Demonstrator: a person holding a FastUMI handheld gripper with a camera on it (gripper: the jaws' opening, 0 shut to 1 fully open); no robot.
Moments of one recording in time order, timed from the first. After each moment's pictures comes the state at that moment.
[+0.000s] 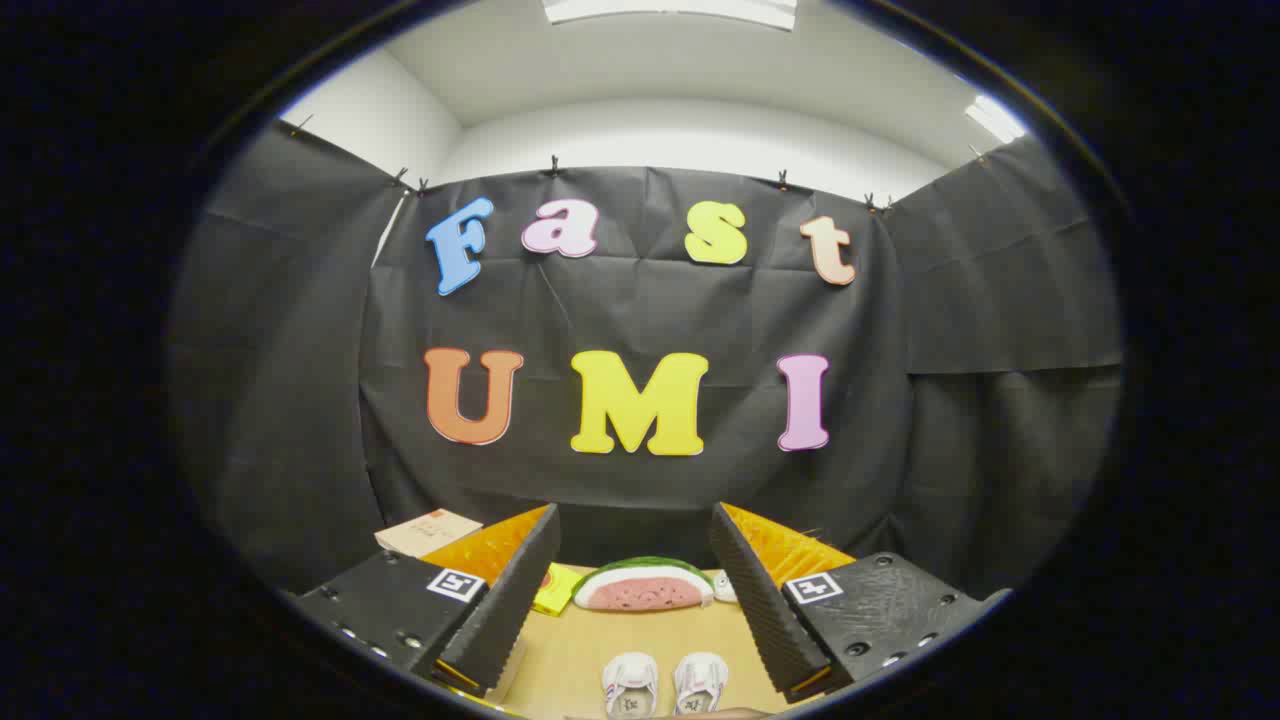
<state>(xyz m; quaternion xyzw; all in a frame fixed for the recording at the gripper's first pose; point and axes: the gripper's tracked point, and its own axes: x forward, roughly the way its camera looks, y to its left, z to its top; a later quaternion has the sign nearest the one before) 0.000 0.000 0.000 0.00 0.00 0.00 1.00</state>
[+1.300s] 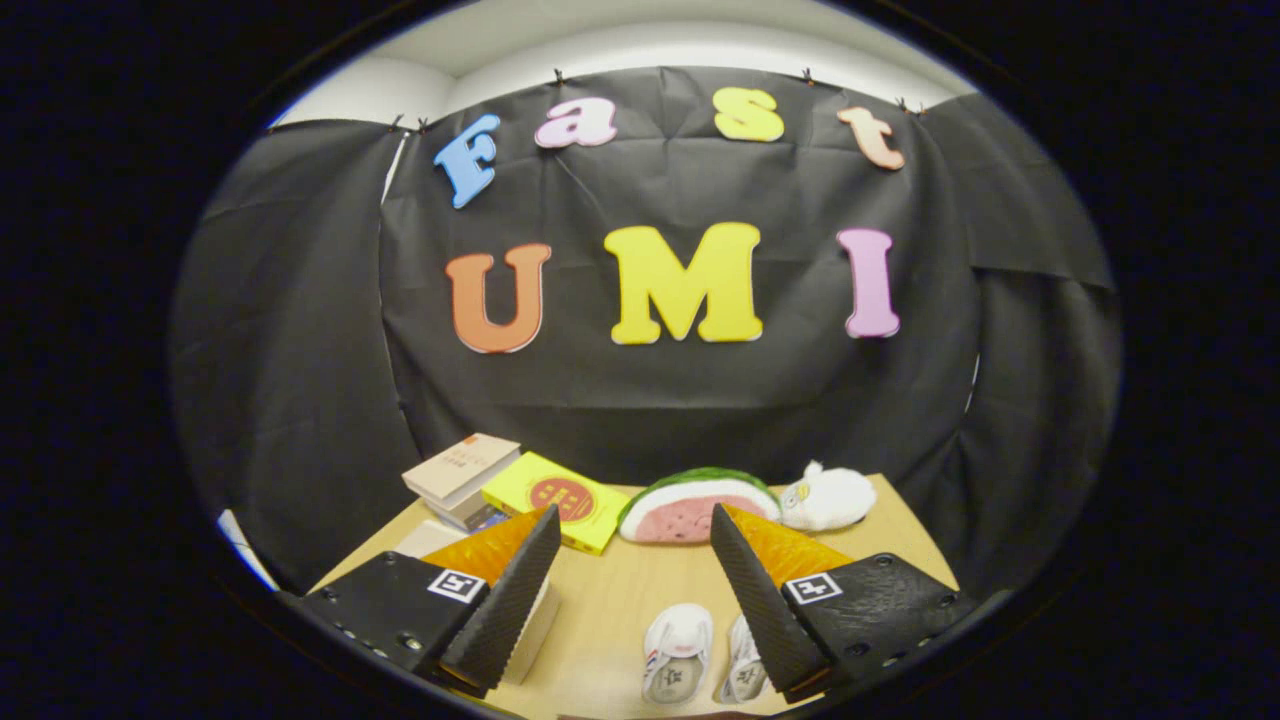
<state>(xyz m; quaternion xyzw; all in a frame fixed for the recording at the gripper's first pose) 0.078 0.042 -0.157 0.04 0.18 0.08 0.98</state>
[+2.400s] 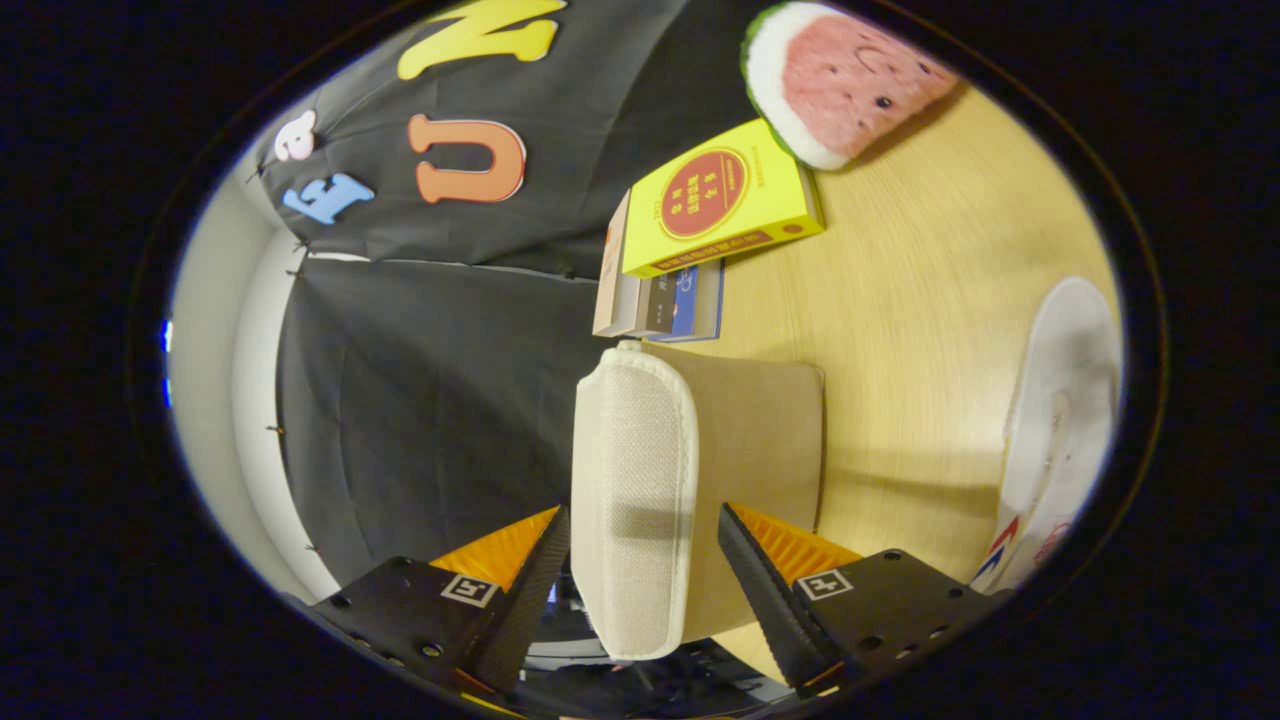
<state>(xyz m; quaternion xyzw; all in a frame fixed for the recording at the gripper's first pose) 0.094 0.170 -0.365 0.44 0.54 0.39 0.60</state>
